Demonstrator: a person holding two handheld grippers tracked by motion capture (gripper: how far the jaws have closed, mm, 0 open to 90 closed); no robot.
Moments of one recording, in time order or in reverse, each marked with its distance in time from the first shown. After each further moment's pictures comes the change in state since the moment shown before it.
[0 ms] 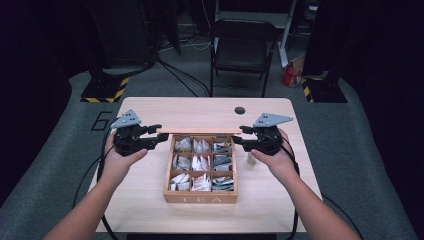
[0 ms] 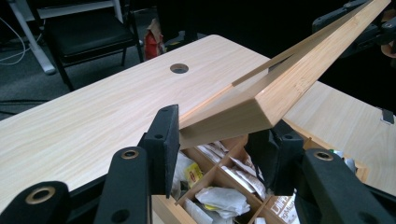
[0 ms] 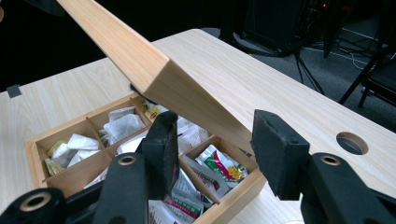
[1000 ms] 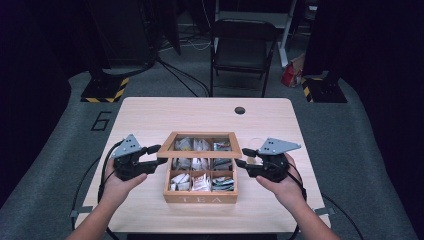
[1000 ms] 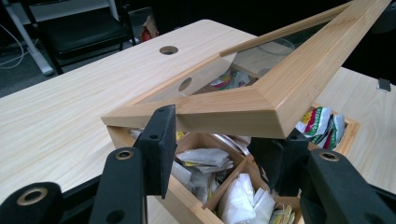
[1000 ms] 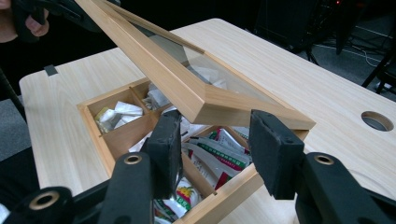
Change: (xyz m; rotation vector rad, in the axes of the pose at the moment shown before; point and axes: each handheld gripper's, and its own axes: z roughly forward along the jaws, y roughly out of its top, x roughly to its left) left arm -0.027 -0.054 -0.007 -0.007 0.003 0.046; right arm 0.045 -0.037 -0.035 0.001 0.029 -0.007
